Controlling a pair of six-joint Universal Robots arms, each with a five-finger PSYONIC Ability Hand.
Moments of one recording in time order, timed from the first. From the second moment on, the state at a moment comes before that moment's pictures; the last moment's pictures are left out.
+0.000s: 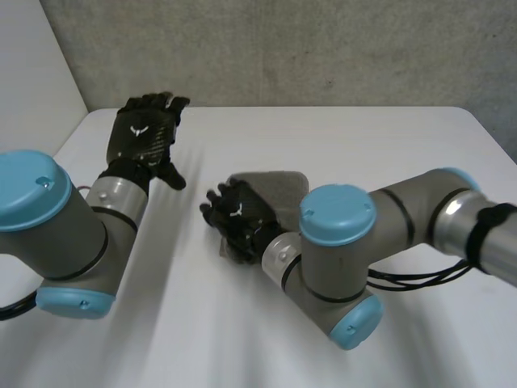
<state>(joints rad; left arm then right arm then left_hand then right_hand) 4.26 -1.90 -1.63 3.65 -1.62 3.26 2.35 -0.82 1.19 -0.19 1.37 2.59 0.17 0.16 0.17 0.17 0.03 0.26 0.25 0.25 0.26 0.06</state>
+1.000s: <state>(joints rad) 4.09 -2.20 -1.31 3.35 -1.62 3.15 2.10 -0.99 1.21 -0.03 1.40 3.08 0.17 0.17 0.17 0.17 0.03 0.22 0.24 0.24 0.25 0.06</state>
